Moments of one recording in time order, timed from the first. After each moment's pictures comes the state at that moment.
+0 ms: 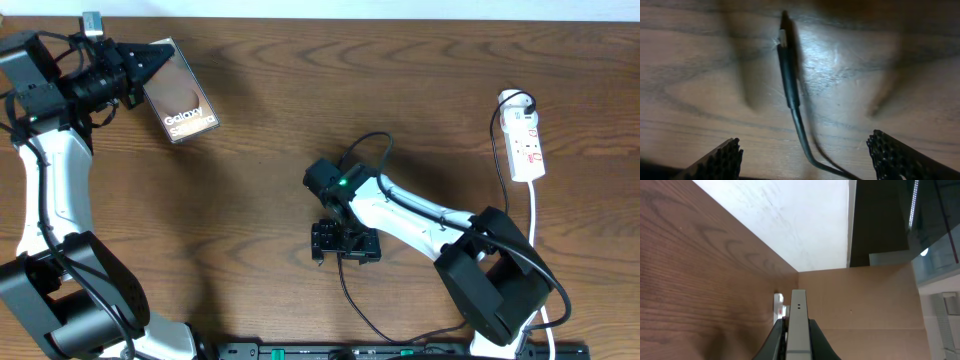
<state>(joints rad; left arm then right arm) 0.40 1.73 1.38 -0.13 1.25 -0.92 0.78 1.92 1.23 -0.98 -0.30 0.77</state>
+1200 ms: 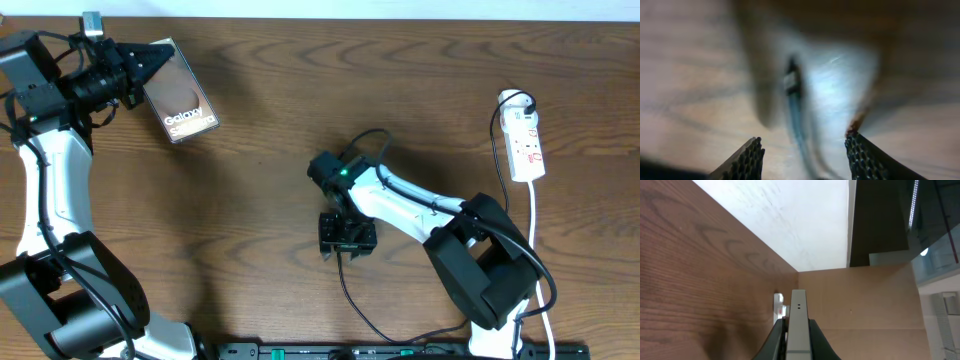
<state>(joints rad) 0.40 1.73 1.38 -0.13 1.25 -0.92 0.74 1.99 1.27 -0.98 -0.32 0.71</state>
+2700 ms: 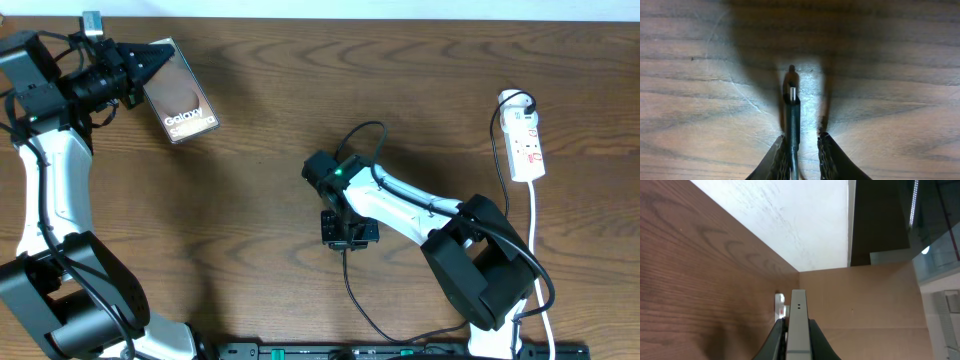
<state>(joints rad) 0.40 1.73 1.38 -0.13 1.25 -0.91 0.76 2.00 1.30 -1.01 -0.17 0.71</state>
